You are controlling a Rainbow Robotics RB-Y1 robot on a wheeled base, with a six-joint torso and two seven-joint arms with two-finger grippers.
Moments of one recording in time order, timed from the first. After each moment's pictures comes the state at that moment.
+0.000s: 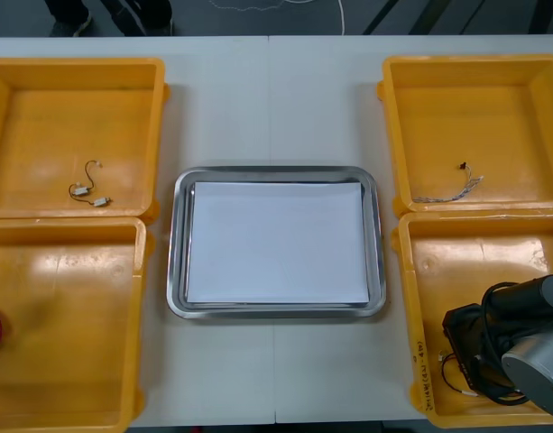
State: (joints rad) right arm 0.13 -0.74 0.33 -2.20 -0.45 1.44 -0.32; left arm 0.25 0.66 0.42 -1.90 0.82 1.56 -2.12
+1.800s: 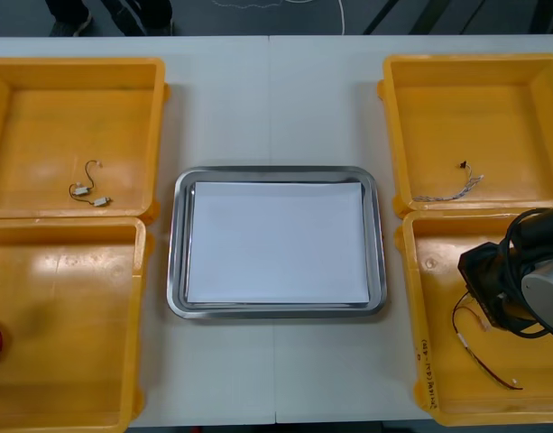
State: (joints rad) right arm -0.06 -0.74 0.20 -2.13 -0.51 1.54 -0.09; left arm 0.25 0.62 0.43 -1.91 0.80 1.61 -2.12
